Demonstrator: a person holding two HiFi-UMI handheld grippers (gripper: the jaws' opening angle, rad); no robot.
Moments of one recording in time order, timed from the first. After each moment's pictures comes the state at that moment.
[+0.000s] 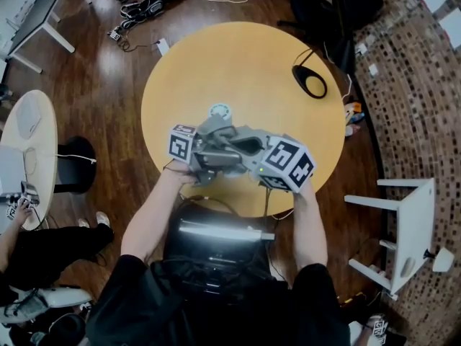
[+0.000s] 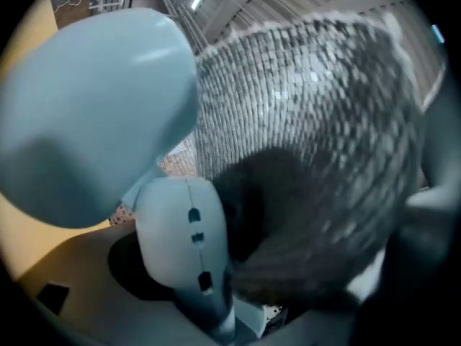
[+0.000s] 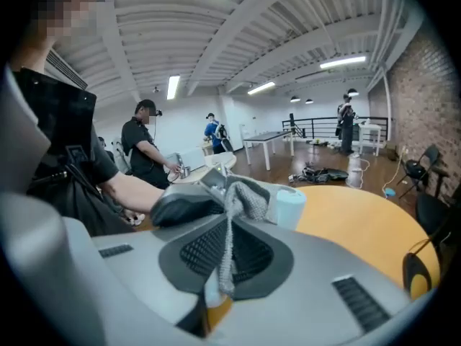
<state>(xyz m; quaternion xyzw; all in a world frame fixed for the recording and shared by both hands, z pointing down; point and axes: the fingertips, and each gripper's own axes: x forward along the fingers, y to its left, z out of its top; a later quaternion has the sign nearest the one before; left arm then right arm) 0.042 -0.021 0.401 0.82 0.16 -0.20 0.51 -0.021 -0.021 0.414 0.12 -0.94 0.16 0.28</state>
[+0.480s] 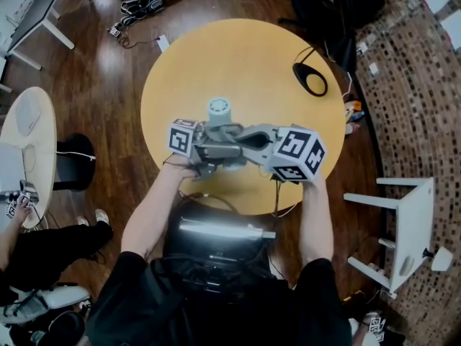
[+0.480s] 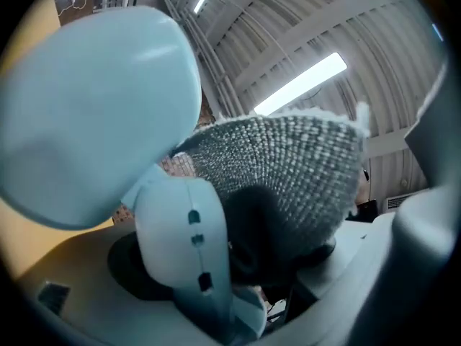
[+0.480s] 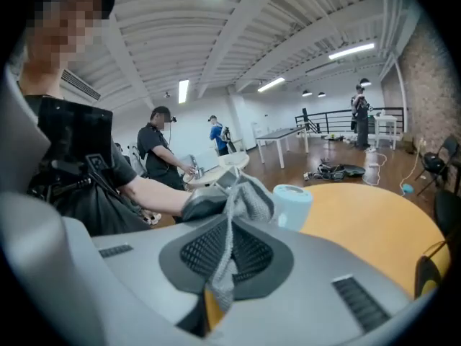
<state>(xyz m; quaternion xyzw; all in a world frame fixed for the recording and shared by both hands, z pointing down) 0.030 -0.037 0.409 0.83 0.14 -0.20 0.51 -0.020 -0.019 0.408 0.06 -0.94 0.18 0.28</state>
